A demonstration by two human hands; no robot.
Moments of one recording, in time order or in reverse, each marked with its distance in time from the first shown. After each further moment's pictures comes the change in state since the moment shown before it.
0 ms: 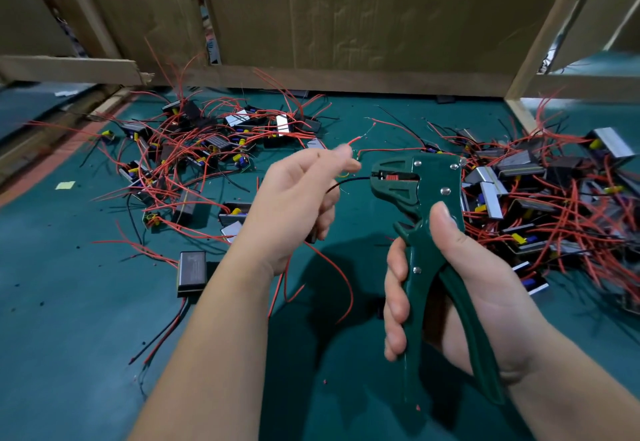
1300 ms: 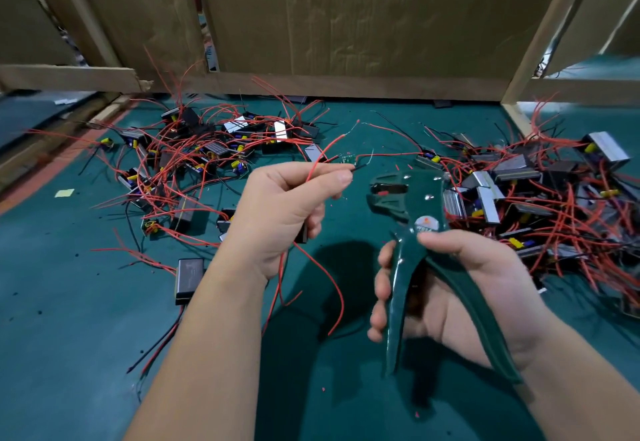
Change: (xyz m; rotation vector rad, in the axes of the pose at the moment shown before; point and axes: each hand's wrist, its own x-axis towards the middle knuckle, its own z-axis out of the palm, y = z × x) left_hand 0.000 0.000 -0.007 -0.085 0.015 0.003; right_hand 0.004 -0.012 -0.010 0.074 -0.020 0.082
